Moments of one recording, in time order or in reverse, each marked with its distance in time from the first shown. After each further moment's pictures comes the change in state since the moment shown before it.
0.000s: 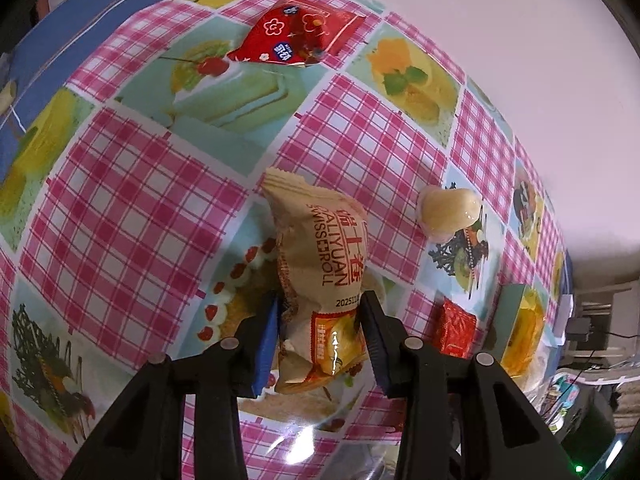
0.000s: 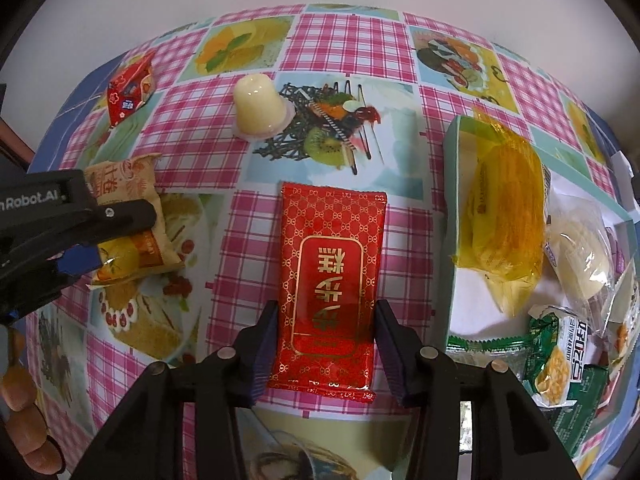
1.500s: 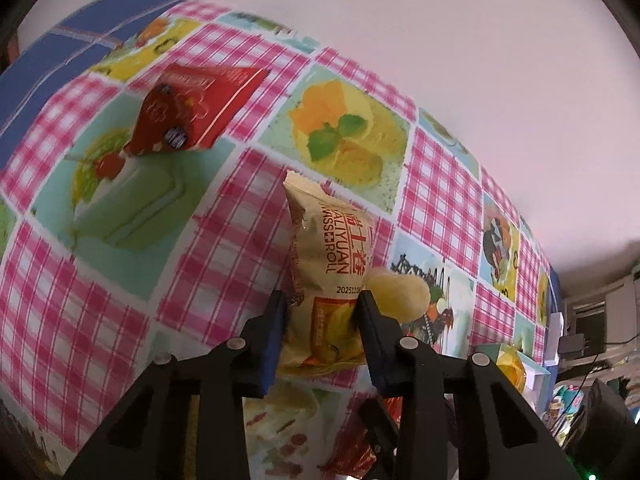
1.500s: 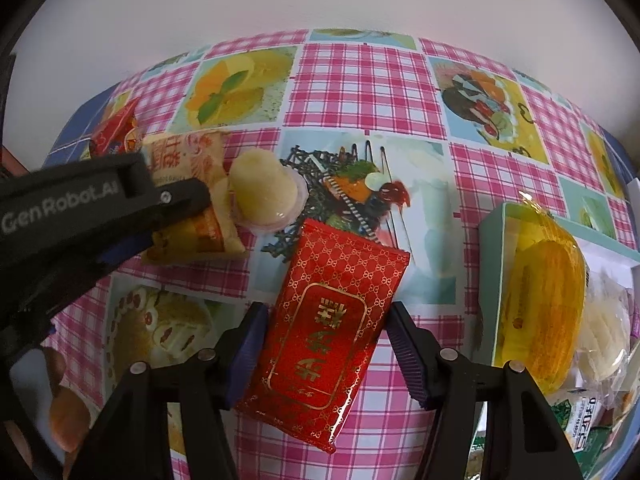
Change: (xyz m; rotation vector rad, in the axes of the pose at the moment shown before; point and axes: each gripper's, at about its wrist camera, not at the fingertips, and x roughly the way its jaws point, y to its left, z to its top) left arm 0.021 -0.039 0.045 0.083 -0.133 -0.093; right arm 0.018 0.013 0.082 0.028 -0.053 0.033
